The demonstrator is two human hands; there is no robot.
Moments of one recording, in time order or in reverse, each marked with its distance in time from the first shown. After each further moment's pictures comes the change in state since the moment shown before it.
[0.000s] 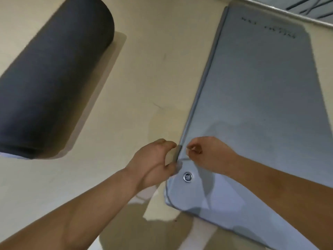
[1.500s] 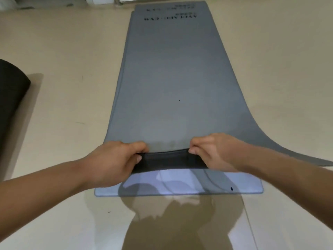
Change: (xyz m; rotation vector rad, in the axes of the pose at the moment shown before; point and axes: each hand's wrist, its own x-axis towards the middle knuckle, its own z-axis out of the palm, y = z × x) left_hand 0.012 0.250 0.038 0.493 -0.274 0.253; right_hand -0.213 0.267 -0.075 -0.067 0.060 -0.103
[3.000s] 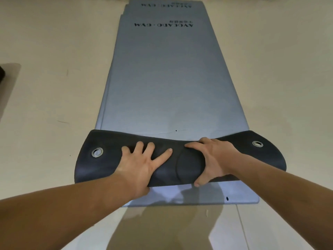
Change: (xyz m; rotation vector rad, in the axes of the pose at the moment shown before) left_hand 0.079 0.023 0.086 0.485 -0.062 0.021; right_hand 0.056 0.048 0.031 -0.165 -0.262 0.208
